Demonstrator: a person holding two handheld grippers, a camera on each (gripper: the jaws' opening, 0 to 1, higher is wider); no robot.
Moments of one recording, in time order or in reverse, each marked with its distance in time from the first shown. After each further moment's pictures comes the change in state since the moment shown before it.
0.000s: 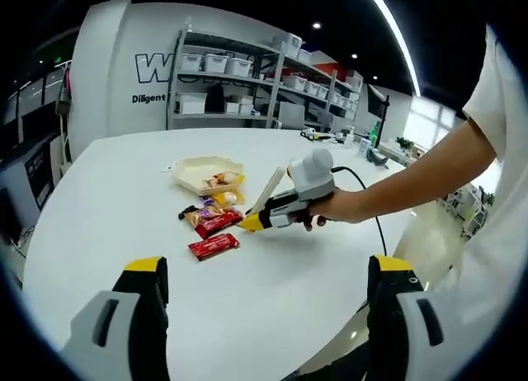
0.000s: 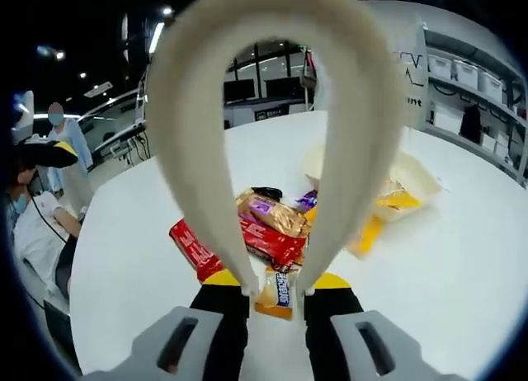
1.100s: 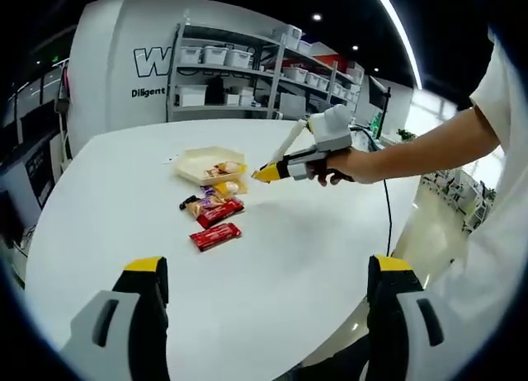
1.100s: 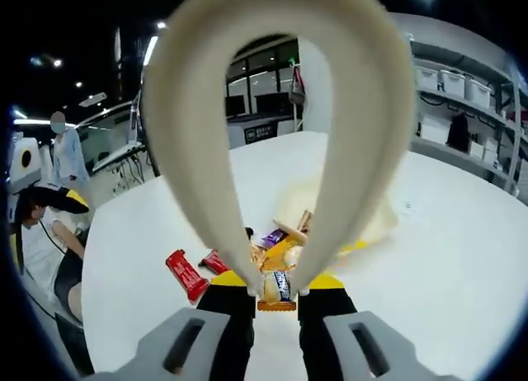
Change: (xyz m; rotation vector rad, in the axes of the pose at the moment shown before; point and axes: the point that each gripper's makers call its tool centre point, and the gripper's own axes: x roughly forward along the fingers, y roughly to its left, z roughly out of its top) left arm 0.001 0.003 -0.013 0.013 0.051 0.011; right arm -0.044 -0.042 0.060 0.018 -0.098 -0.036
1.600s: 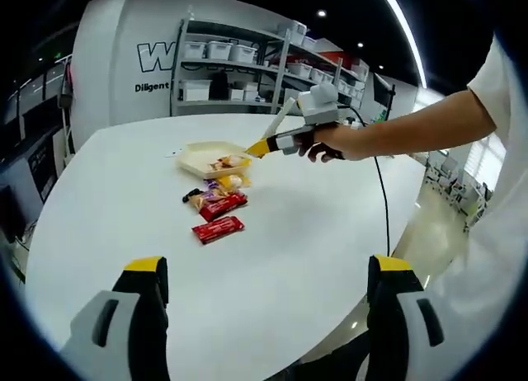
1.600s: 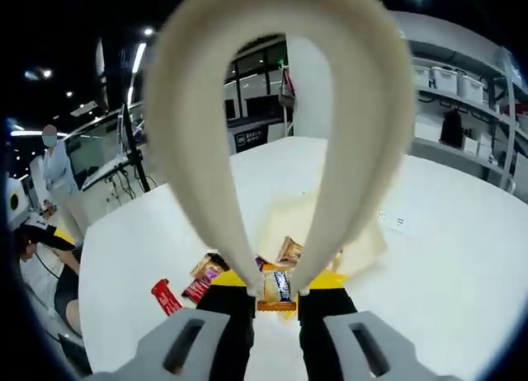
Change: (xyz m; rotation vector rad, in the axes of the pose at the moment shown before) left arm -0.001 0.002 -0.006 -0.022 0.020 0.015; right arm 0.022 -0.023 0.028 0.052 0.004 -0.029
